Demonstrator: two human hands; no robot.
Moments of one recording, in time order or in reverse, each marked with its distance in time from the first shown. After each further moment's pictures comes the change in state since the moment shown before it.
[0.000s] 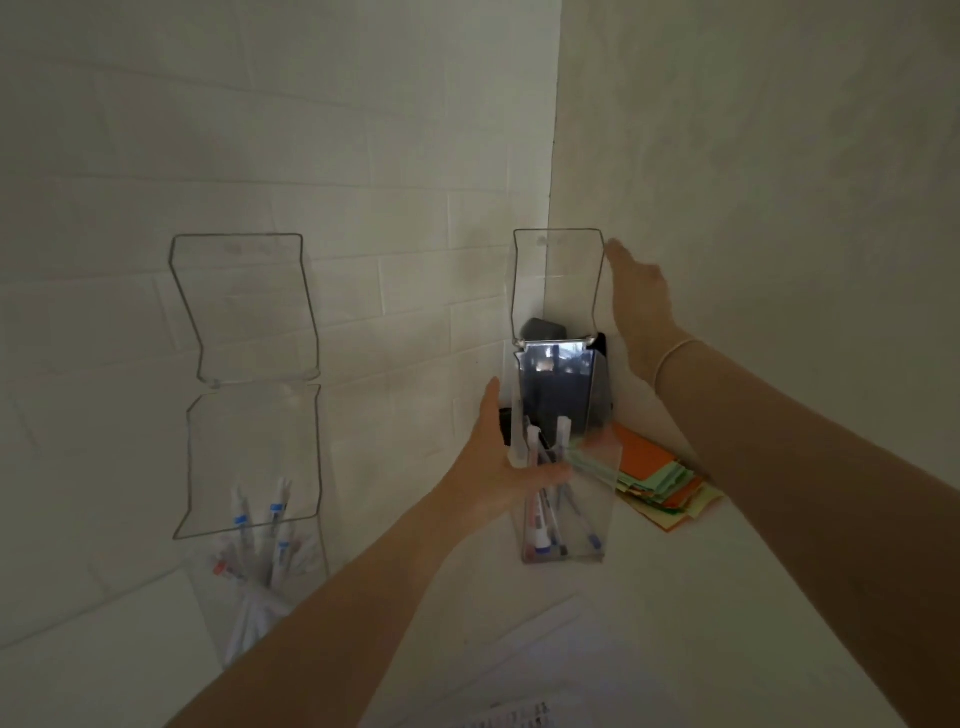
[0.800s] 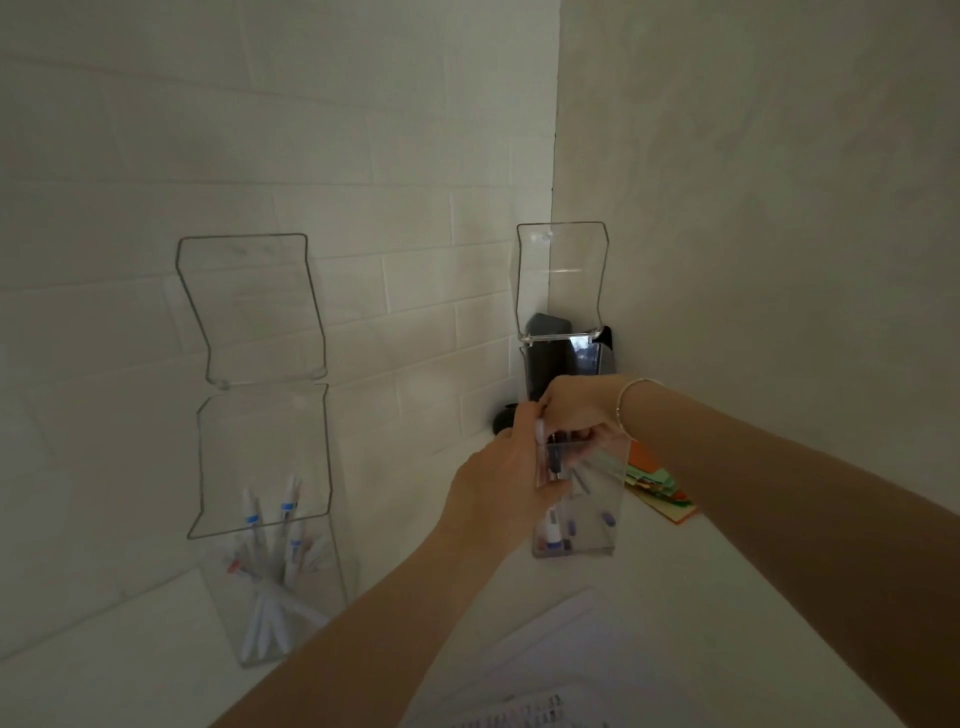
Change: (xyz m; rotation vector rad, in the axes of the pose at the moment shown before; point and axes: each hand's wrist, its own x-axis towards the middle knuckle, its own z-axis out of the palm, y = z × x) left_hand -0.011 -0.009 0.011 0.702 0.214 0.258; right_hand -0.033 0.057 0.027 -0.884 -0.794 0.274
